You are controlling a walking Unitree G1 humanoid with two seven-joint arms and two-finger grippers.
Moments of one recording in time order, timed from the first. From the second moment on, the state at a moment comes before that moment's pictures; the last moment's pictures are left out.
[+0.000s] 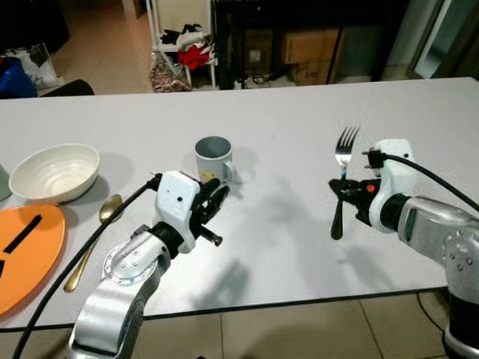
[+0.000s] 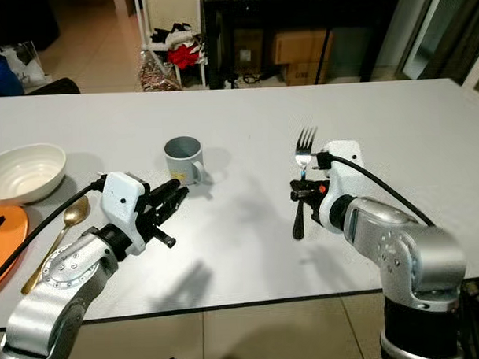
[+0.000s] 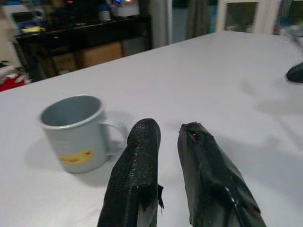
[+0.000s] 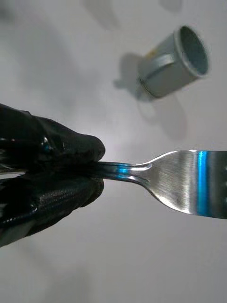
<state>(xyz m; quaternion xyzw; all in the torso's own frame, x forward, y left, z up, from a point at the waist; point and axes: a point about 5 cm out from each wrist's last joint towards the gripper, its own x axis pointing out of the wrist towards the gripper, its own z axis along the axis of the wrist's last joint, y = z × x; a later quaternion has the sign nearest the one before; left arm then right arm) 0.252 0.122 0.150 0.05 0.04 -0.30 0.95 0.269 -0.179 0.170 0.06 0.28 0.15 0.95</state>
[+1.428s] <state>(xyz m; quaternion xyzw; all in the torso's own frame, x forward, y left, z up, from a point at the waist) 0.225 0.118 0.139 0.09 0.15 -0.44 0.88 0.294 -0.205 0.108 0.00 0.43 0.11 0.90</state>
